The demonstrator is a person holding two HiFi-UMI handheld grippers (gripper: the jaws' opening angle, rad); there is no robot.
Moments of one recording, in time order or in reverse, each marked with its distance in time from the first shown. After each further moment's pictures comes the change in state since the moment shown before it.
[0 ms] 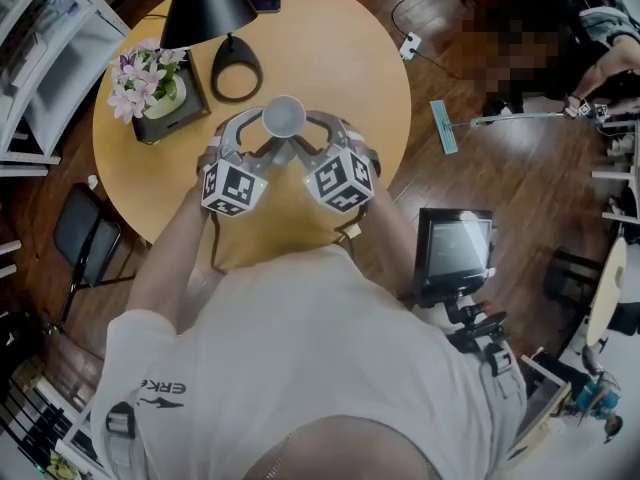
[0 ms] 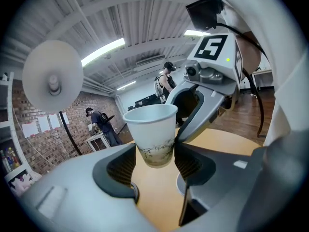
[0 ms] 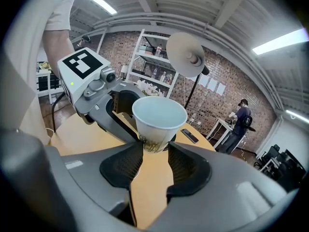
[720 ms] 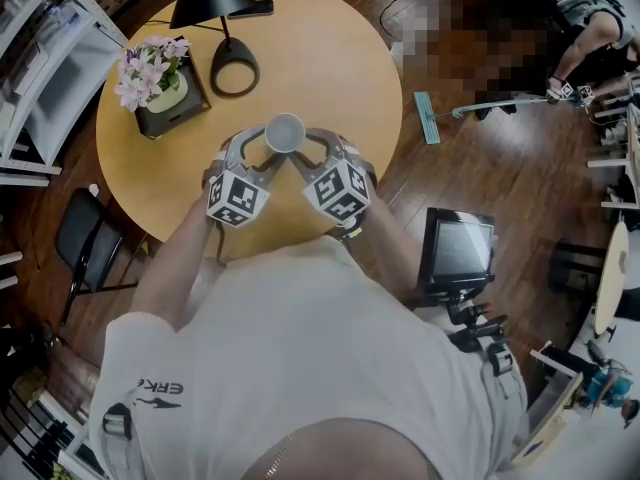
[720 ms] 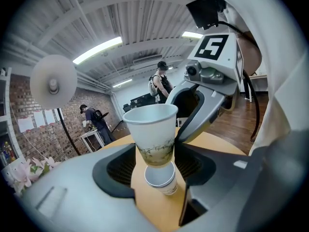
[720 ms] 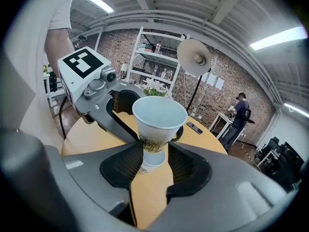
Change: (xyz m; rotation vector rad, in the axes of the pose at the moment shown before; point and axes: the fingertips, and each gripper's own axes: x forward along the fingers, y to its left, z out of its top) left arm -0.038 -0.062 -0.003 -0.027 0.021 -0.062; right arm -0.040 0.058 -0.021 0.047 0.043 0.006
